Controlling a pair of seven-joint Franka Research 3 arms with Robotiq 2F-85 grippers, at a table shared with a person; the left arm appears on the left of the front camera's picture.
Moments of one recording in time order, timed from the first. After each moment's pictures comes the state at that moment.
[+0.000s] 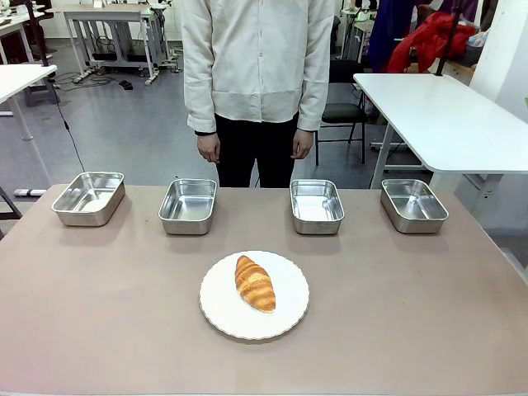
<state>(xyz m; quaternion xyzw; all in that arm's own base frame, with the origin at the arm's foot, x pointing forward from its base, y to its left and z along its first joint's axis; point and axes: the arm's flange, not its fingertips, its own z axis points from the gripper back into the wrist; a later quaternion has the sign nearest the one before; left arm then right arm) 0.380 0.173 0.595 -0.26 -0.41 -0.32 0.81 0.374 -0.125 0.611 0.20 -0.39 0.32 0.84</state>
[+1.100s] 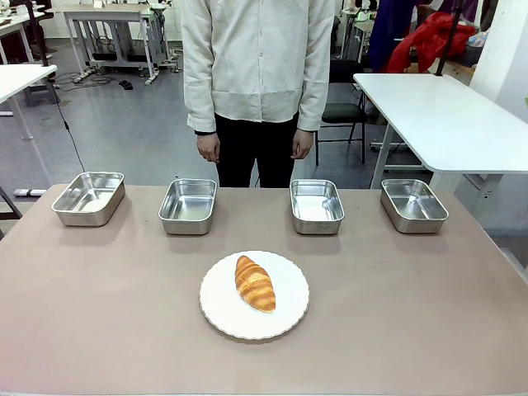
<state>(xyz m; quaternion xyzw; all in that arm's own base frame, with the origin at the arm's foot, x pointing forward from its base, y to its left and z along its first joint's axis) 0.380 0.173 0.595 -0.26 -0.41 -0.32 0.81 0.374 -0.125 0.611 0.20 -0.39 0.32 0.84</state>
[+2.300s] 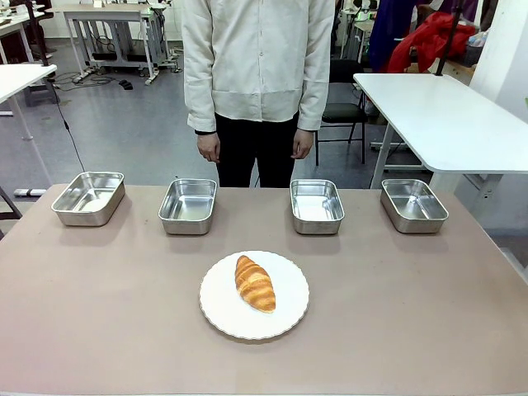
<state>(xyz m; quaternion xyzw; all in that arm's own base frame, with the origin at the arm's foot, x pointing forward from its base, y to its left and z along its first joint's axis) 0.380 0.173 0.595 -0.26 -0.41 -0.32 0.81 0.374 -0.125 0.611 0.20 -0.39 0.32 0.84</state>
